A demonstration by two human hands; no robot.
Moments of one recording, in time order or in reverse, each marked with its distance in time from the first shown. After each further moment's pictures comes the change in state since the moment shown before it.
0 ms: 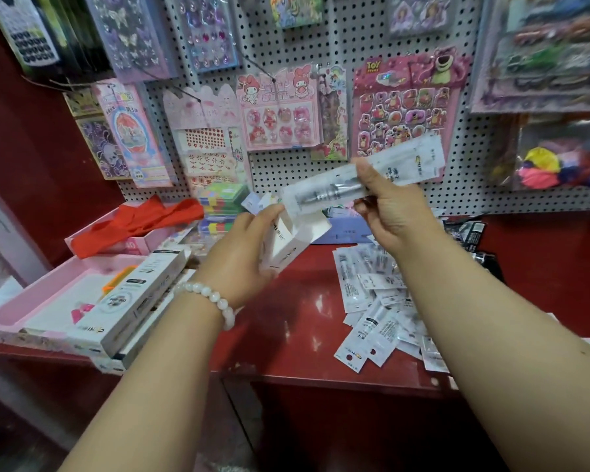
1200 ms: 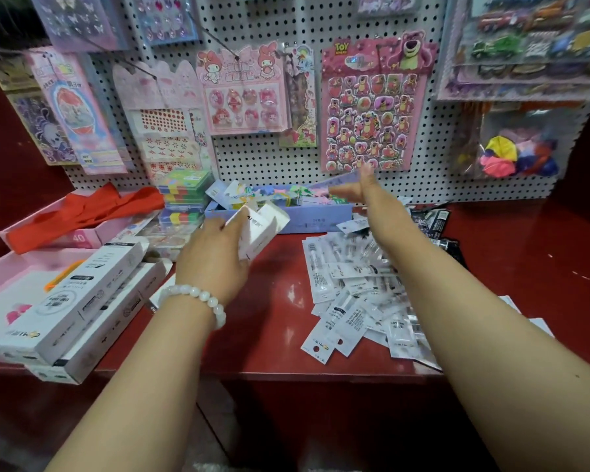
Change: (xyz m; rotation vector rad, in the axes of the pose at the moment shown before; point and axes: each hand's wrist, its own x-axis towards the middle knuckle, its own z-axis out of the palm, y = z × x) left_hand 0.013 -0.003 0.044 0.178 0.078 -0.125; right_hand 0.000 0.006 -0.052 -0.856 -0.128 -0.067
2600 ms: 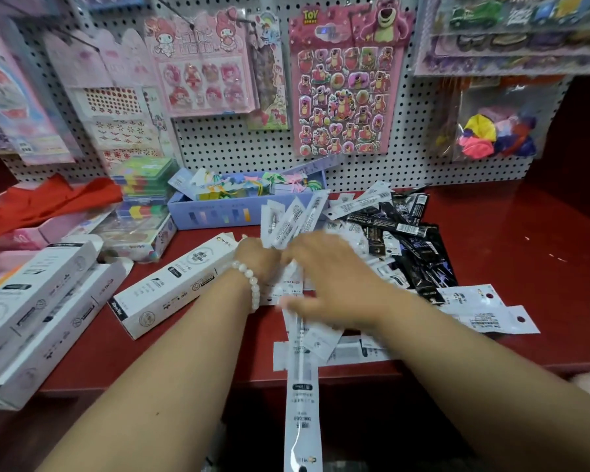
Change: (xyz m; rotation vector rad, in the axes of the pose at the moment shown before) left_hand 0.041 0.072 0.076 -0.823 -0.404 -0.557; right_hand -0.042 0.051 0.019 -0.893 -0.311 -0.441
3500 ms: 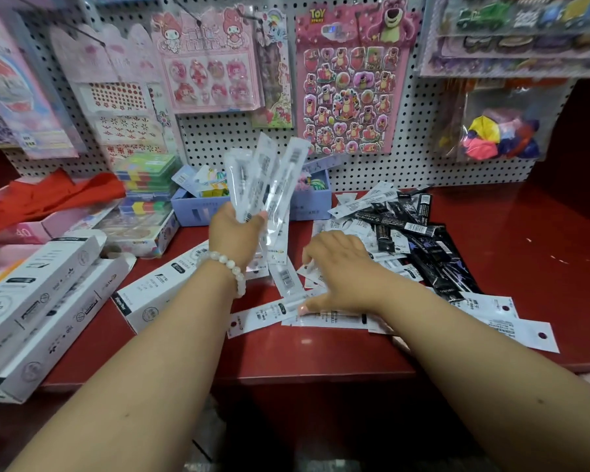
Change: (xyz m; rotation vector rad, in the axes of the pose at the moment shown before) left_hand -0.002 0.004 -0.025 -0.313 0.224 0.356; right_hand 0.010 0.022 0.011 -0.079 -0.129 0.074
